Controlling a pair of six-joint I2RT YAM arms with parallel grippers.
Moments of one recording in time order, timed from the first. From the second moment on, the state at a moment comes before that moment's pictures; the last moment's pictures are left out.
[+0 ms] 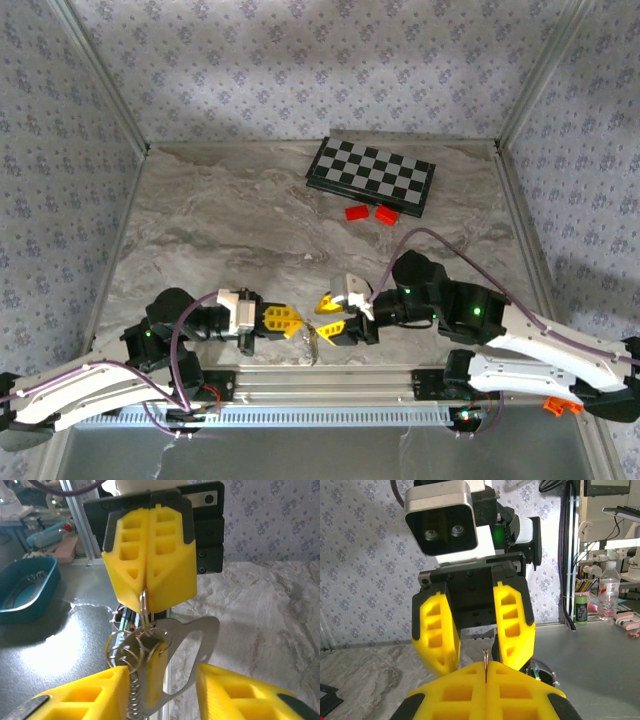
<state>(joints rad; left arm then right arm) -1.17 0.50 0.53 0.10 0.42 0.03 1.19 0.84 0.95 -0.42 -0.42 -0.12</state>
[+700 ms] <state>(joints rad) -1.17 0.49 0.53 0.12 0.42 0.01 1.19 0.82 0.88 -0.37 -0.40 -0.11</state>
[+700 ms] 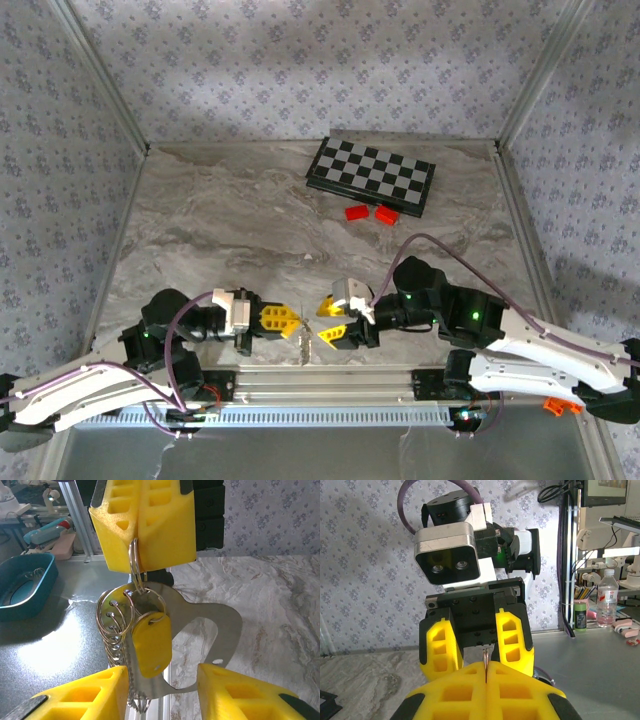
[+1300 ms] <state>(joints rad) -1.17 0.49 0.53 0.12 0.42 0.01 1.19 0.84 0.85 -0.29 -0.41 -0.07</state>
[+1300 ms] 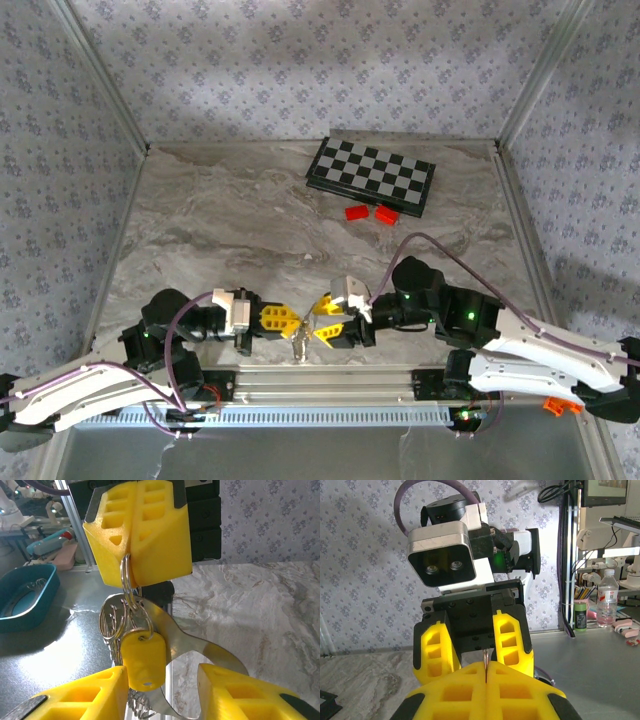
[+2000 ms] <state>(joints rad) -1.17 0.49 0.51 0.14 0.40 0.01 1.22 0.86 0.81 -0.22 -0.40 -0.06</state>
